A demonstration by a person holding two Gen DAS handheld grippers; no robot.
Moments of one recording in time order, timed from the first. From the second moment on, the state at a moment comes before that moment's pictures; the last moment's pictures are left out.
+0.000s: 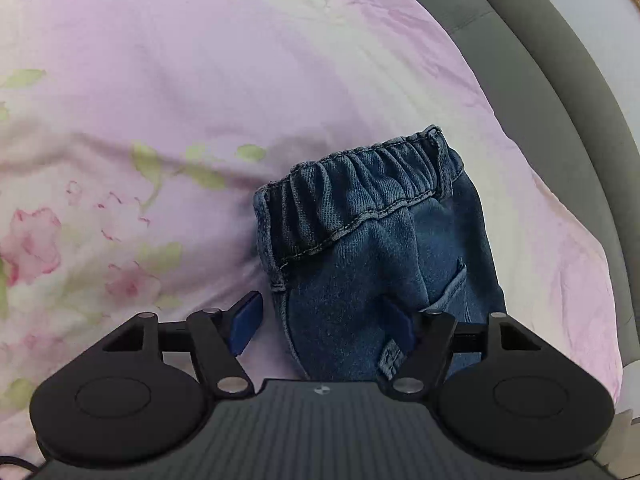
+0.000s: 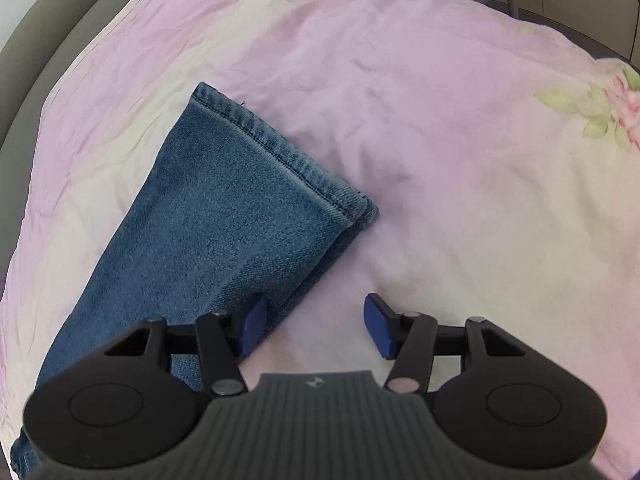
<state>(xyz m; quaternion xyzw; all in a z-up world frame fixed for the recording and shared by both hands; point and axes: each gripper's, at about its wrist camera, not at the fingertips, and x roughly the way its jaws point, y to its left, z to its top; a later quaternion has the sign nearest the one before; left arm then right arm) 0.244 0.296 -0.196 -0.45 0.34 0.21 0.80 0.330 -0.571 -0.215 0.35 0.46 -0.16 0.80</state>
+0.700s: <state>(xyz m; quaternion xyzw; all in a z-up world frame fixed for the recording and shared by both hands) 0.287 0.260 -0.178 -0.22 0.42 0.27 0.84 0.324 -0.639 -0.181 0.28 0.44 -0.24 0.82</state>
